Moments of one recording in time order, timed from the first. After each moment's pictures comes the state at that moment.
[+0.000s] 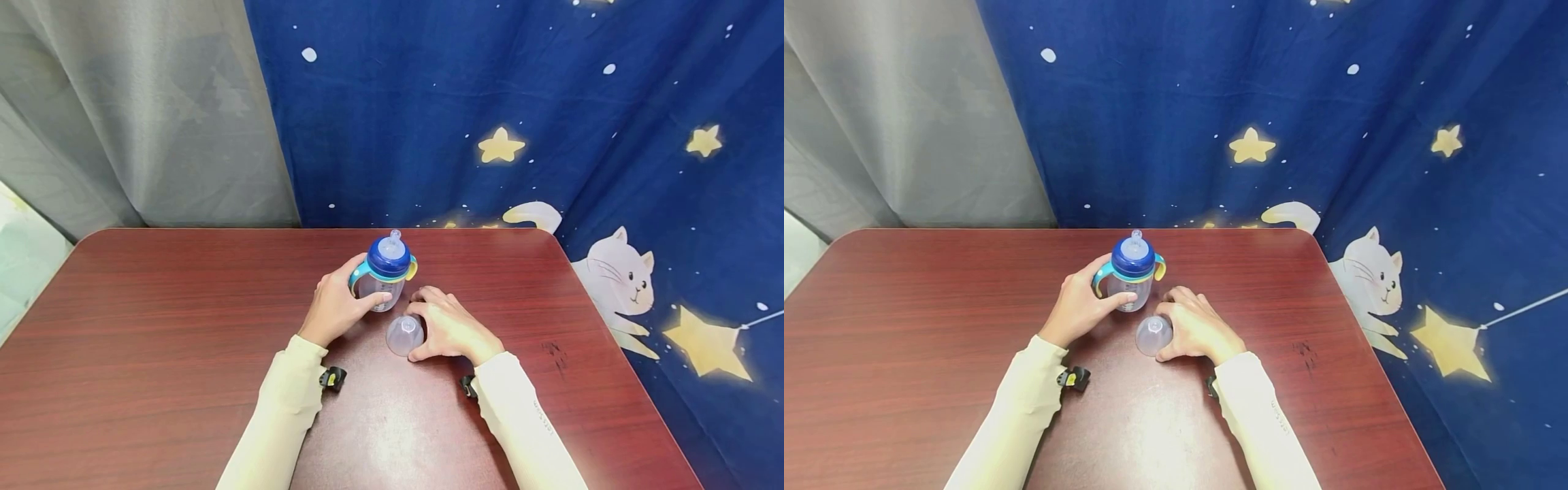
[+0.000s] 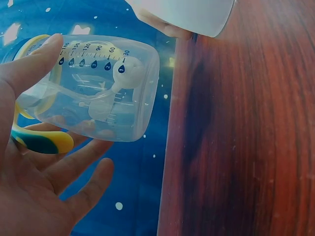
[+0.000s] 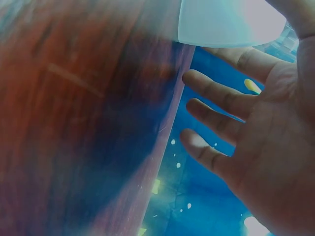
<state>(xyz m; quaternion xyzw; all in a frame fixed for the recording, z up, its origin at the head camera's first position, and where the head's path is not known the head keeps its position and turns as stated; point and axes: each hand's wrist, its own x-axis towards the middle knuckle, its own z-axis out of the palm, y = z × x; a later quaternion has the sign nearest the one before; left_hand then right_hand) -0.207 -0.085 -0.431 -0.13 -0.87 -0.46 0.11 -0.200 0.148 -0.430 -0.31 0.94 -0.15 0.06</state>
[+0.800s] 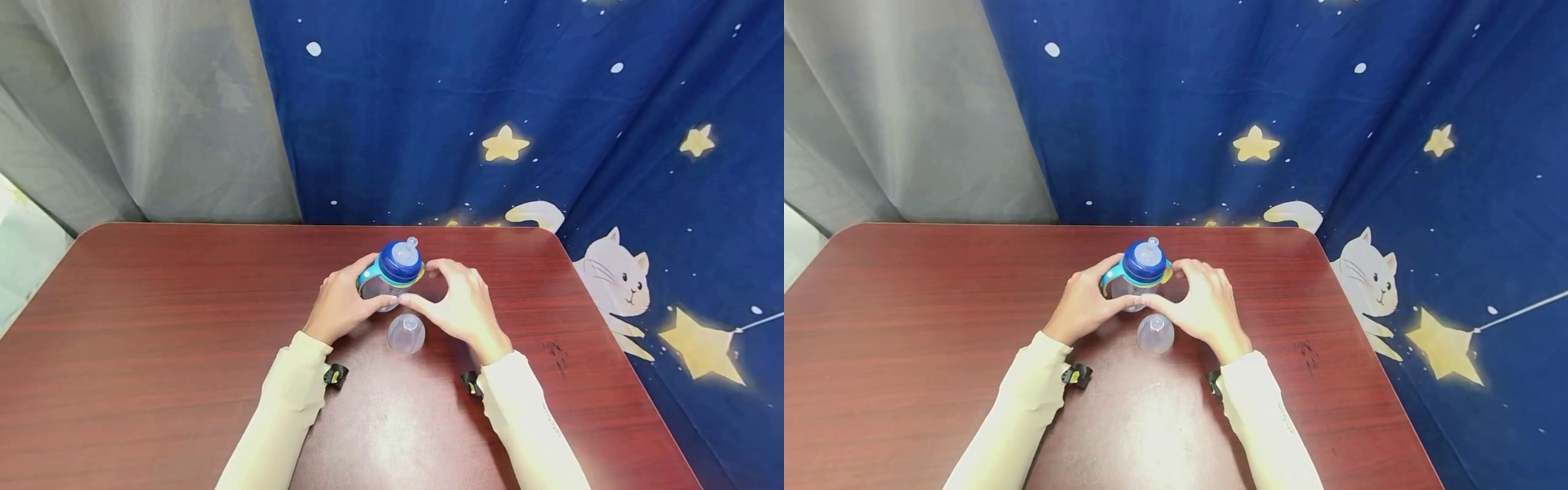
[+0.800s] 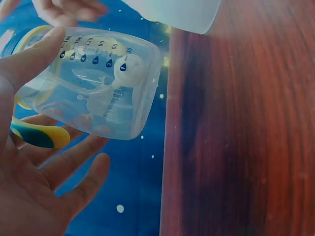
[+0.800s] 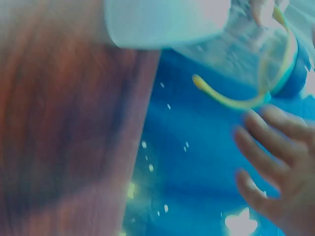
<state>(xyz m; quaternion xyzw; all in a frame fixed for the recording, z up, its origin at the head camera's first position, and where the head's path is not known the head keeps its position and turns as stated) -0.208 -0.083 -0.430 -0.17 -0.87 -0.44 0.12 -0.196 0.144 -0.397 -0.16 0.93 -0.28 -0.14</state>
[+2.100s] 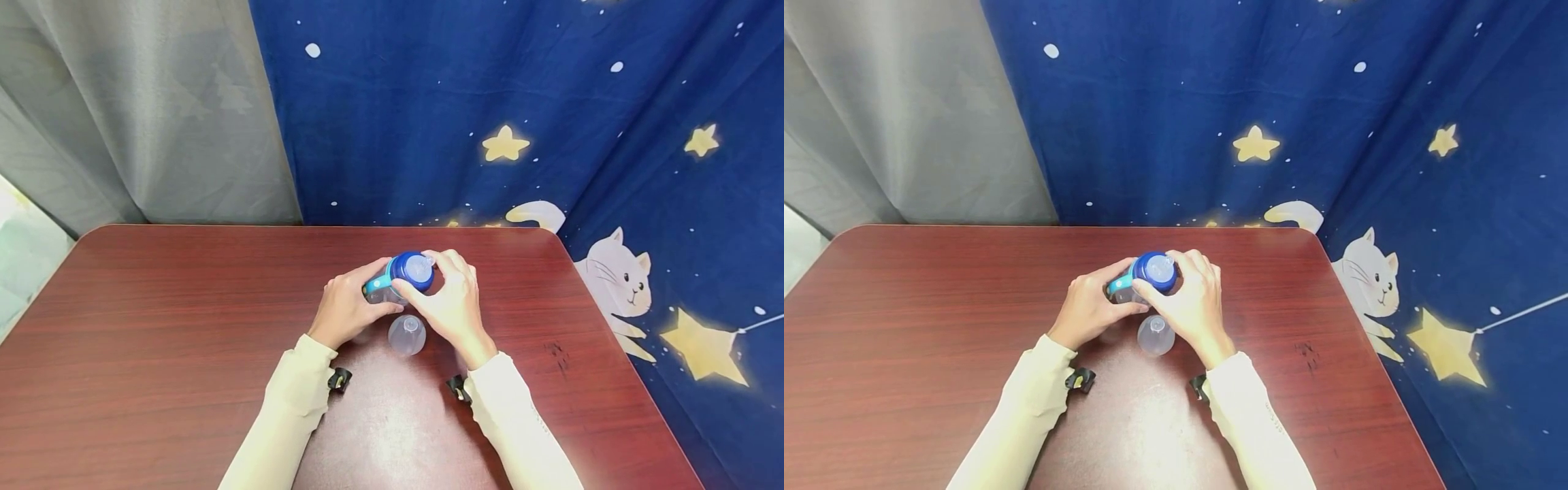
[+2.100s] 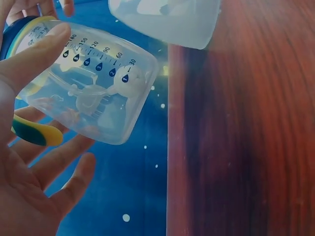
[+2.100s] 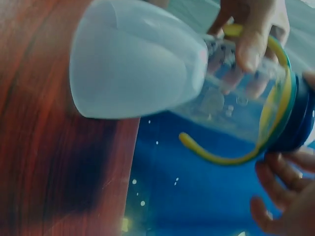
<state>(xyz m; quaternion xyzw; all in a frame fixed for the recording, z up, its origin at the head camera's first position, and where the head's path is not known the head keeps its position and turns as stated) -0.201 -0.076 -0.428 -0.20 -0.87 -0.41 0.17 -0.193 0.120 -0.394 -0.16 0.88 -0.37 -0.27</state>
